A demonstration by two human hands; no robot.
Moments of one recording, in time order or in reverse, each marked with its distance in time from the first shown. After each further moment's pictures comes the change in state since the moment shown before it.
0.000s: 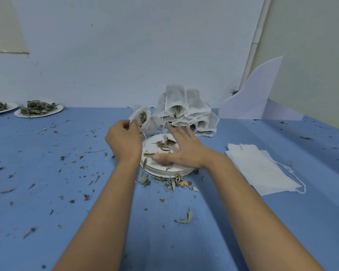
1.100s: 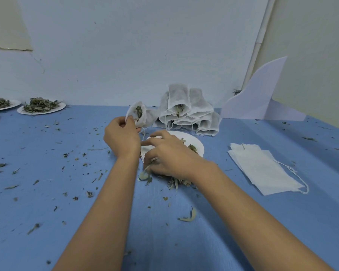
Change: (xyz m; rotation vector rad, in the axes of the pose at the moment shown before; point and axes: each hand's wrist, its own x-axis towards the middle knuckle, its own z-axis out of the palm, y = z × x) left_hand 0.004 0.004 -0.007 -0.144 0.070 -0.087; right_hand -0.004 -0.039 0.022 -0.371 0.128 -0.518
